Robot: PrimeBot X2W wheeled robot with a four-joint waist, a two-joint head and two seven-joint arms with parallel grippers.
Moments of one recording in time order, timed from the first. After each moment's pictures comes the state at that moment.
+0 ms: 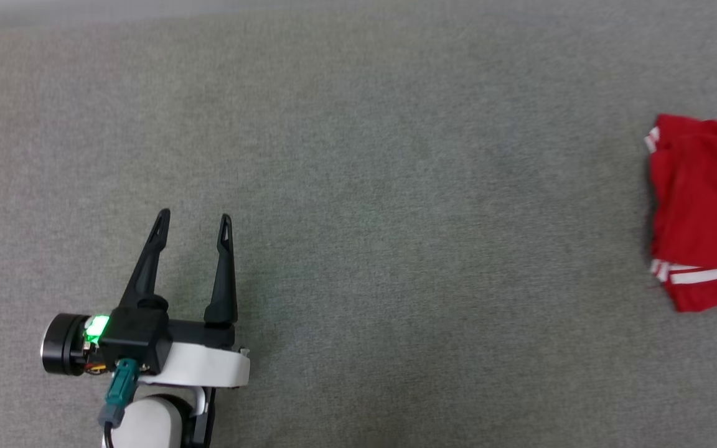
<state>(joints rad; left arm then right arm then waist) -0.11 0.10 -0.08 -0.06 -0.02 0.02 -0.26 -0.49 -0.98 0.27 0.20 0.55 0.13 0.52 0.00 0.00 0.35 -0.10</state>
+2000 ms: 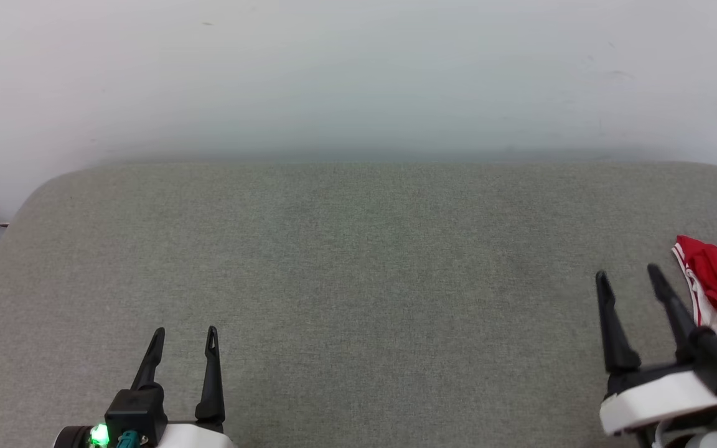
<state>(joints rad) 0.08 0.09 -0.03 0.07 -0.08 0.05 -0.26 -0.04 -0.12 -0.04 0.05 0.10 0.13 -0.21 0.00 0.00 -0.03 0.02</state>
